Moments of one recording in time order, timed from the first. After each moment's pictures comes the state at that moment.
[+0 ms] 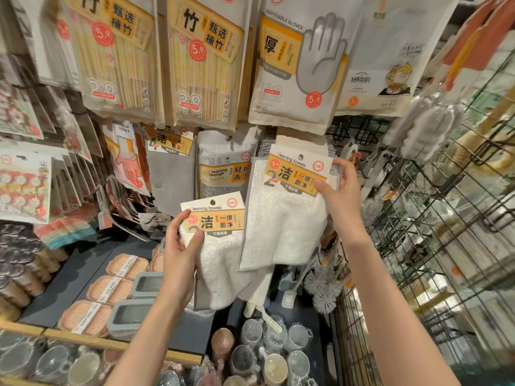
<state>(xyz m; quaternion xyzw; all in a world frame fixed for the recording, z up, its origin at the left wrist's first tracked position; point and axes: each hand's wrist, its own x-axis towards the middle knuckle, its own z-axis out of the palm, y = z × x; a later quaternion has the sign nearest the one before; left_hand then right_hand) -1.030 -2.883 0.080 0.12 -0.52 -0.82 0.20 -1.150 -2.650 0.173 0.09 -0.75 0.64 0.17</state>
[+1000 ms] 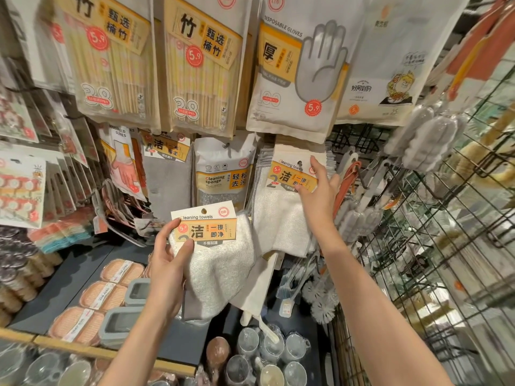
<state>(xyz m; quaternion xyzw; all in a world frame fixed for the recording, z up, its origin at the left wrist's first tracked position) -1.038 -2.895 0.068 0.15 -0.53 -0.81 0.20 -1.201 -2.676 0.149 0.04 -0.84 0.50 0.20</state>
